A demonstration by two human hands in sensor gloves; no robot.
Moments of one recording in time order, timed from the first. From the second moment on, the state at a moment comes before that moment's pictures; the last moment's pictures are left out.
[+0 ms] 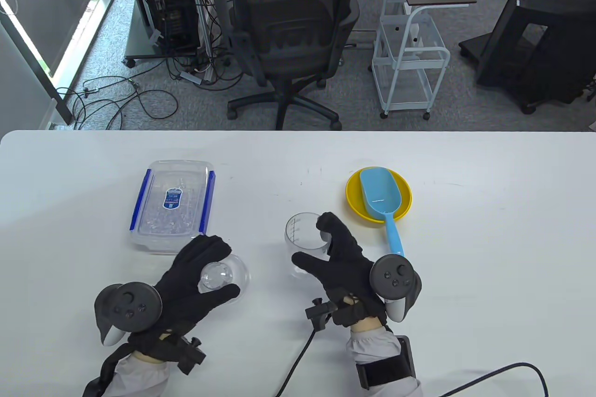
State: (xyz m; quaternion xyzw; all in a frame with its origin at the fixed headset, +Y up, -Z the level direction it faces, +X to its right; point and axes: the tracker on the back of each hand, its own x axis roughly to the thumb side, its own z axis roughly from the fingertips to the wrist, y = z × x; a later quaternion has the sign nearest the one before) left_hand -0.250 -0.659 -0.217 0.10 -0.20 0.32 0.92; right_hand 0.107 -0.669 -0.285 0.10 -0.16 0.83 0.53
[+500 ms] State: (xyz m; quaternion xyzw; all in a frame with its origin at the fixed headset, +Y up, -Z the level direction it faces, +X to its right) left_hand -0.275 -0.698 -0.224 0.04 -0.15 0.31 0.94; right_hand 0.053 -0.656 -0.398 -0.02 -0.14 0.95 0.29
